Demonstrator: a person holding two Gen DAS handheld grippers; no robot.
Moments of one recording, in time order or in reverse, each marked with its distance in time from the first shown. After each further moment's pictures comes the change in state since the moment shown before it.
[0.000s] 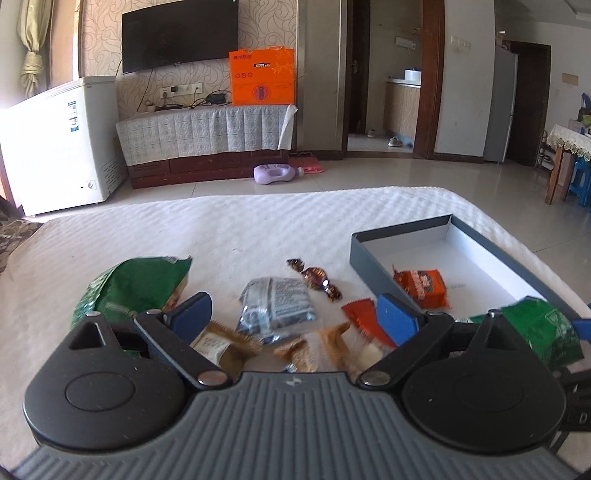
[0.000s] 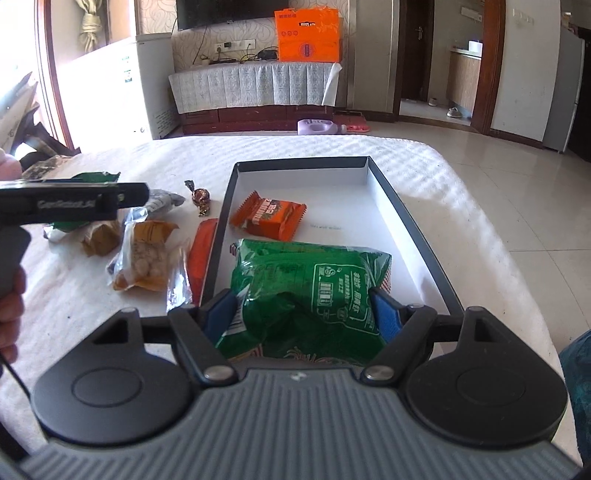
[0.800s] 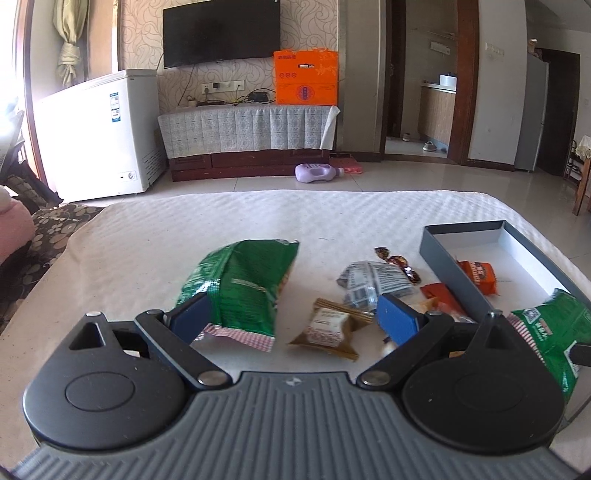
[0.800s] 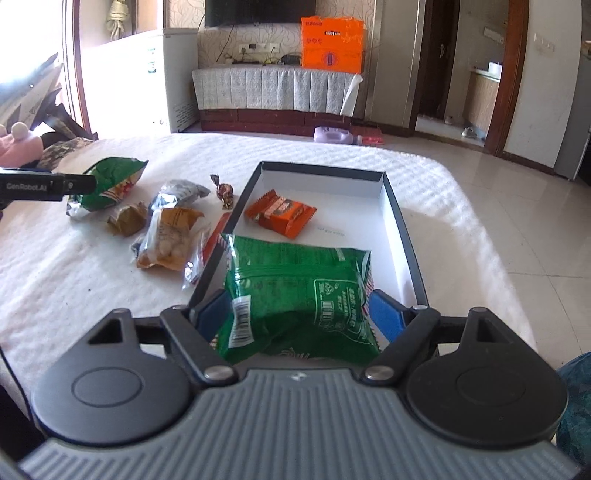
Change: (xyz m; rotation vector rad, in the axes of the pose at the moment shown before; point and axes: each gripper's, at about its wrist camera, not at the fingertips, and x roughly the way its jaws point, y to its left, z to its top) left arm -0.050 0.078 -0.011 -0.055 -0.001 0.100; right arm -0.031 0.011 -0.004 -0.090 -0.031 0.024
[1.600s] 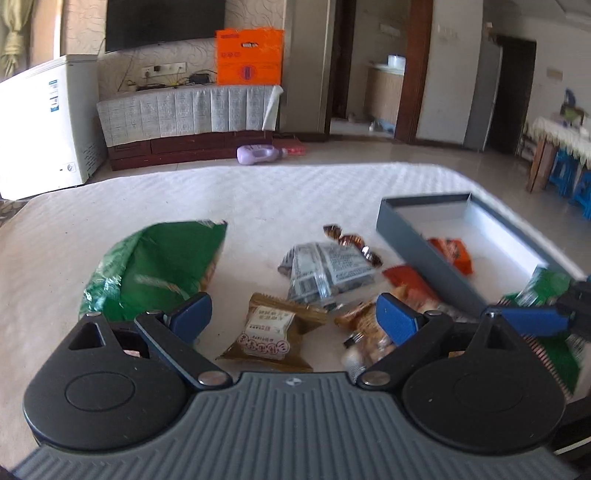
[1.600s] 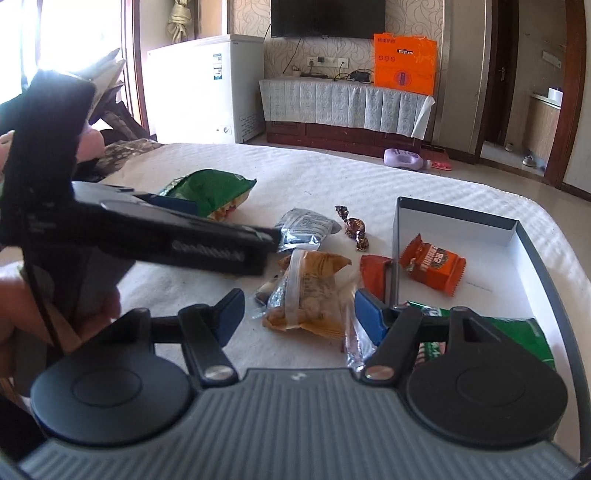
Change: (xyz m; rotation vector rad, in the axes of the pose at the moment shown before) left arm 0.072 -0.025 -0.007 0.079 0.067 -0.180; right arm 0.054 0.105 0.030 -0.071 -0.037 0.181
